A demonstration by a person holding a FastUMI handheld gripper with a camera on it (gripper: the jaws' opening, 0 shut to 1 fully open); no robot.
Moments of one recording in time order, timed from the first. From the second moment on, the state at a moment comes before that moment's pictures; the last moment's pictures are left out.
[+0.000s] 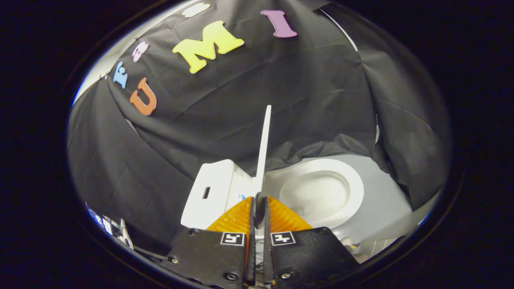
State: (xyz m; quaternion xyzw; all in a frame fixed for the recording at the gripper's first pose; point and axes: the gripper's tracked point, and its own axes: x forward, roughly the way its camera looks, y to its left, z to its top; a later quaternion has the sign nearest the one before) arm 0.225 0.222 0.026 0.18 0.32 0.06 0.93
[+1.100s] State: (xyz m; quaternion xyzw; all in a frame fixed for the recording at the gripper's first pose) arm 0.231 0.374 0.044 0.10 0.31 0.11 0.94
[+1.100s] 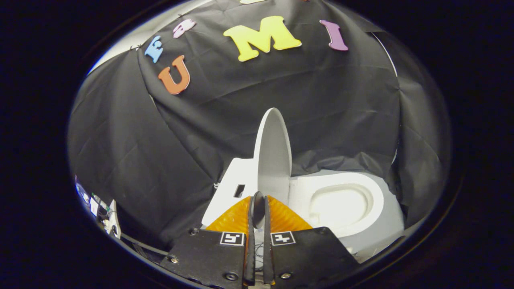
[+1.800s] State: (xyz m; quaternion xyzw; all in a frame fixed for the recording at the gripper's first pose) arm 0.234 0.470 0.023 0.01 0.30 0.13 0.94
